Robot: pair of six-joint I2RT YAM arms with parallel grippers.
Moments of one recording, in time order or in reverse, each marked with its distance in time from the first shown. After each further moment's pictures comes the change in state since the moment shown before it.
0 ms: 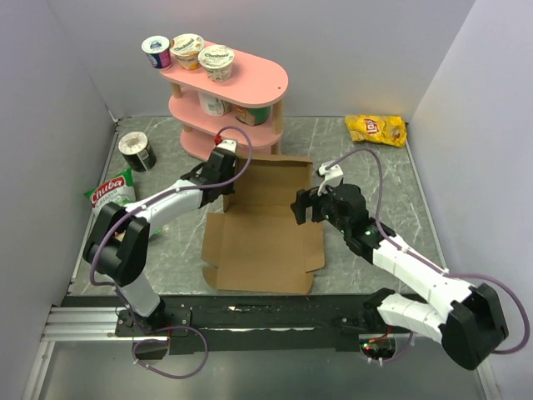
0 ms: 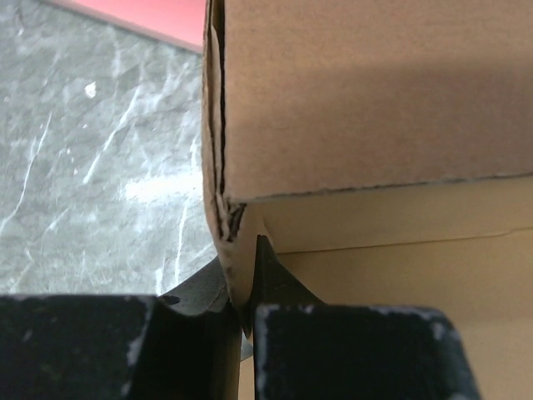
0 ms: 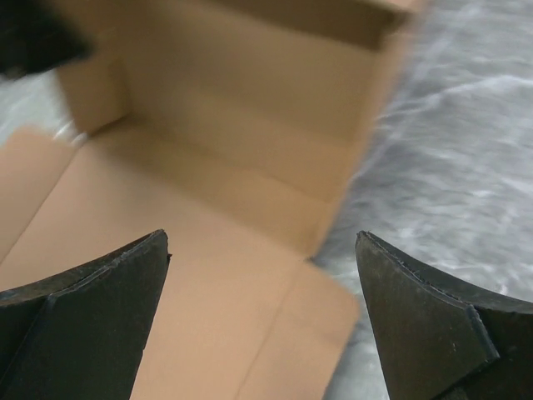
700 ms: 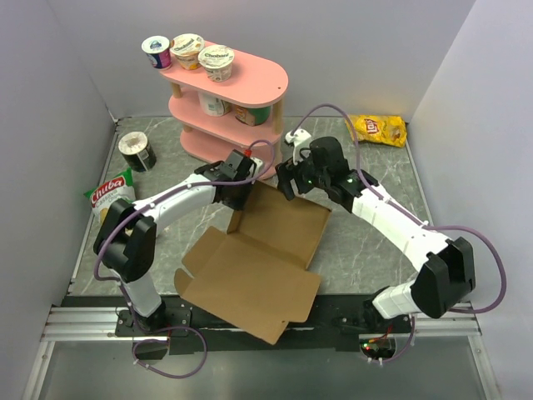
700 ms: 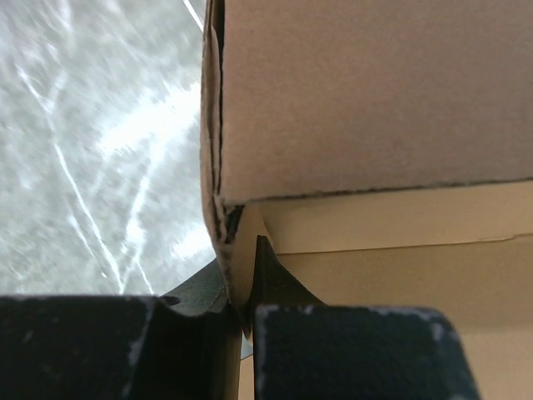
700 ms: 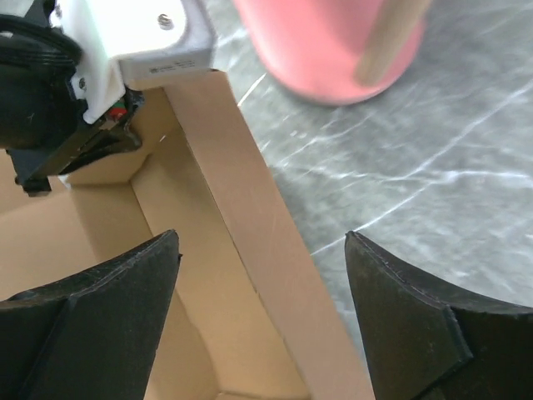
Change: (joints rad) left arm -0.089 0.070 0.192 -0.401 0.259 0.164; right arm -0.018 0.333 0.560 -0.414 -0.201 -0.235
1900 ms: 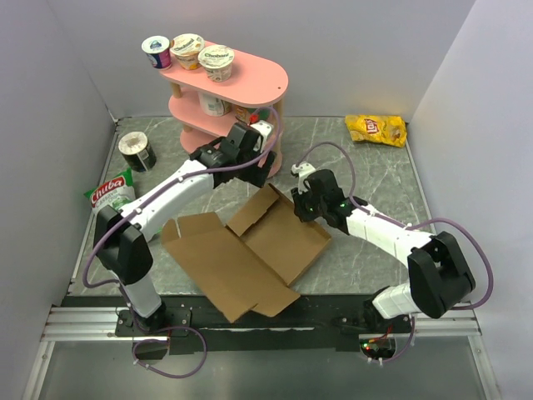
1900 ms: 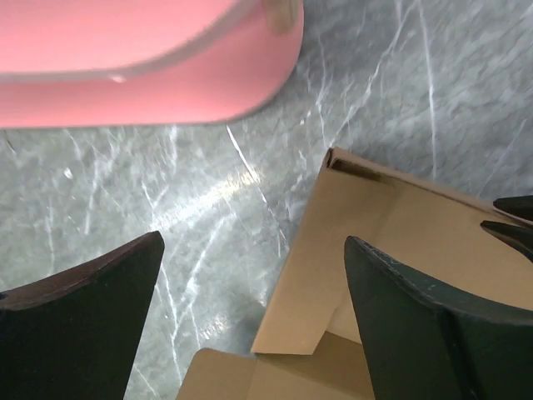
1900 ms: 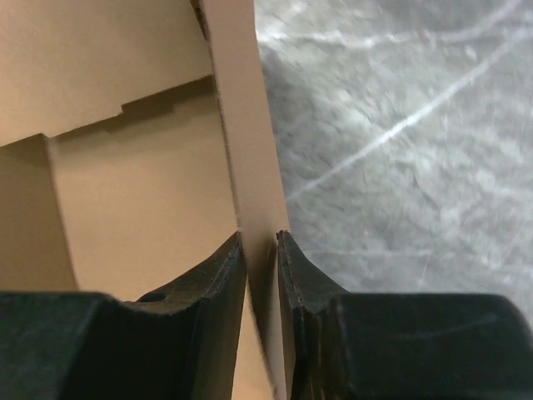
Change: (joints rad) left arm -0.052 -0.009 0.291 -0.056 -0.140 0.026; right arm -0.003 0.009 -0.358 0.186 0.048 0.092
